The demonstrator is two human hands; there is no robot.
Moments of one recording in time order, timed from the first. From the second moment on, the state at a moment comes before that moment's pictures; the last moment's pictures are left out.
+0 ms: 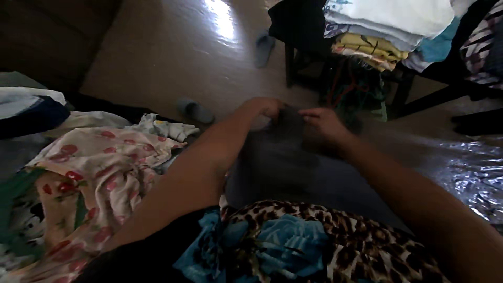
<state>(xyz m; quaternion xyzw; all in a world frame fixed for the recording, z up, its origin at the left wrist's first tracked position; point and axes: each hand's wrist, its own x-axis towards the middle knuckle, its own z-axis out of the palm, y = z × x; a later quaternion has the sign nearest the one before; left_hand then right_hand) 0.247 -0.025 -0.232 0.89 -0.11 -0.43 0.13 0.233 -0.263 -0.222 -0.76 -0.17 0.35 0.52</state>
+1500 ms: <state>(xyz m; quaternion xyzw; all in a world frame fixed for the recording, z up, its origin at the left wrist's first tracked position) 0.040 -0.035 -0.168 0.96 0.08 -0.17 0.20 0.170 -0.395 -0.181 -0.88 -0.27 0.35 0.17</state>
